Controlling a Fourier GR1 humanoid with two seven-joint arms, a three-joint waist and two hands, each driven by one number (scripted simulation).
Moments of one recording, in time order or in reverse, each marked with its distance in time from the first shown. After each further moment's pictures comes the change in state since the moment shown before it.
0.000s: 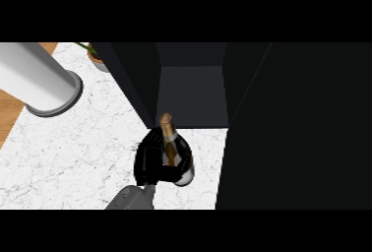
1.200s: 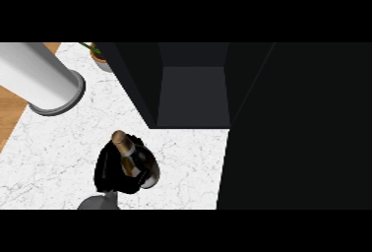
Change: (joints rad) left arm 0.176 0.008 0.394 -0.137 -0.362 -0.397 0.132; right arm 0.022 0.009 0.046 -0.026 0.042 -0.030 -0.019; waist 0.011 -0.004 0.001
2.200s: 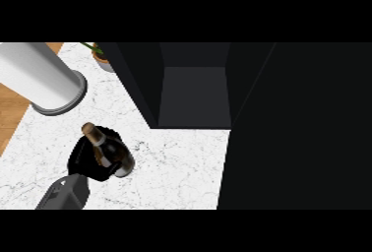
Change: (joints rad) left arm -0.251 0.190 0.196 0.505 -0.111 -0.382 -0.086; right arm -0.006 0.000 0.061 -0.009 0.035 -0.047 0.001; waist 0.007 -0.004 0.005
